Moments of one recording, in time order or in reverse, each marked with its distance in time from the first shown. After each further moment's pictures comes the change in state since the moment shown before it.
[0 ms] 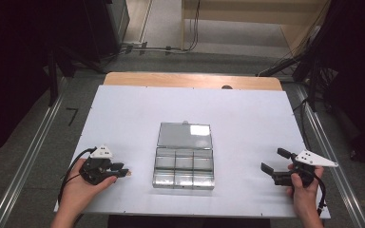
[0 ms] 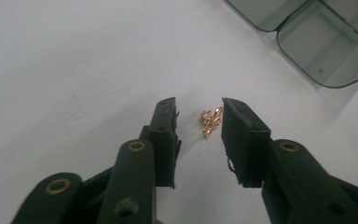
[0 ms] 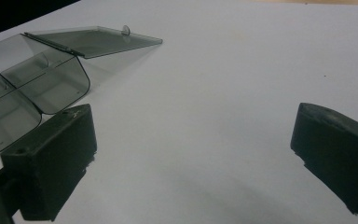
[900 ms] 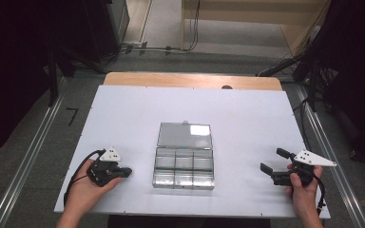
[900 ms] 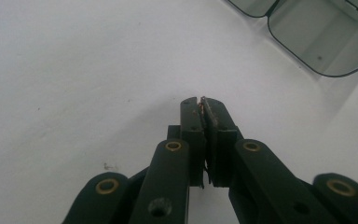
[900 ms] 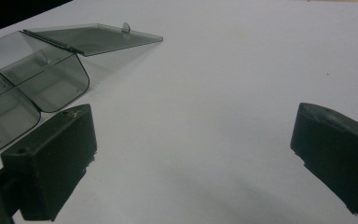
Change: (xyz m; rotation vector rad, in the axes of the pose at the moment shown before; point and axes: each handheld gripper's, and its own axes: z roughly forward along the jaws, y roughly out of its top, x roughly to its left) left arm -0.010 0.004 0.013 0.036 -0.025 0.064; right arm 0.001 0.000 0.002 0.012 -0.002 0.002
